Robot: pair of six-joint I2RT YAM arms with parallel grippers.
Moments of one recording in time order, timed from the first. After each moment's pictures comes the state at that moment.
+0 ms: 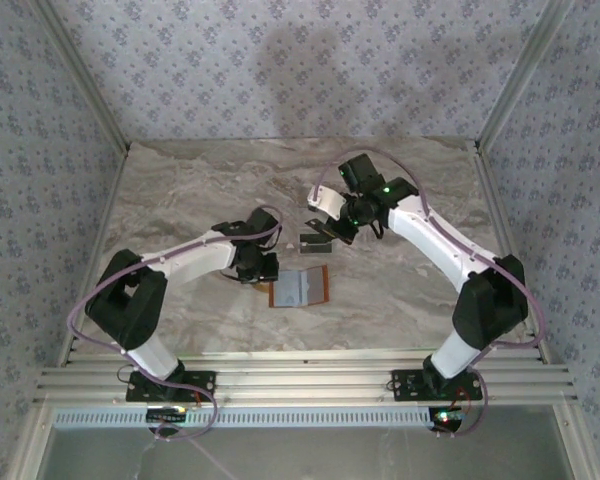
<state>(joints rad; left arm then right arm) -0.67 1.64 1.04 -0.69 0.11 -0.69 0.53 1.62 1.44 -0.84 -0.25 -0.67</state>
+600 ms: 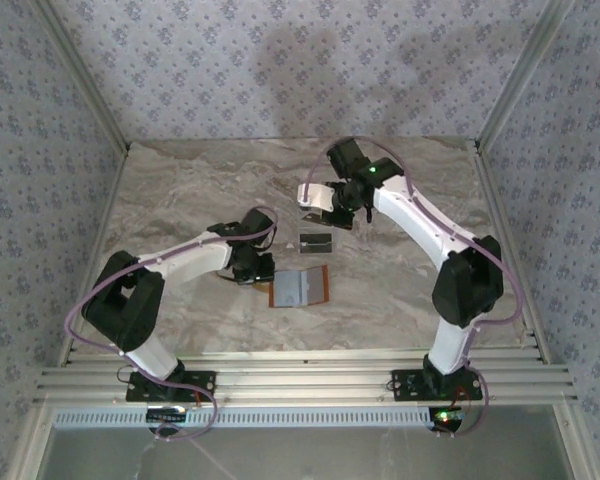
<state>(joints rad) -0.64 1.62 1.00 -0.68 0.12 -0.69 0.53 1.85 1.74 -1.02 -0.20 -0.99</state>
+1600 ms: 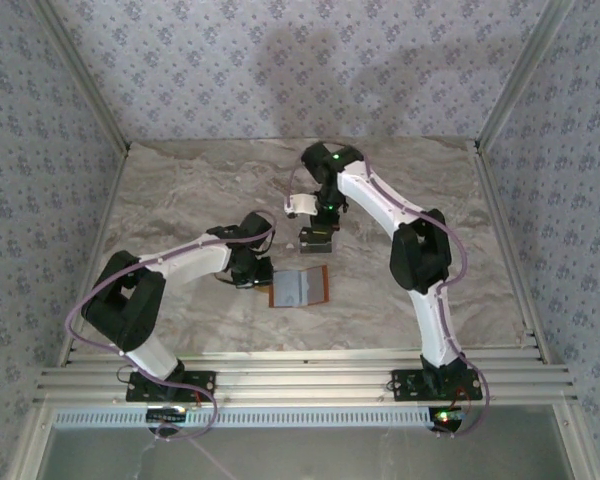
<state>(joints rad) -0.64 1.62 0.98 -0.67 0.14 -0.69 0.56 2.21 2.06 -1.31 -0.18 -1.03</state>
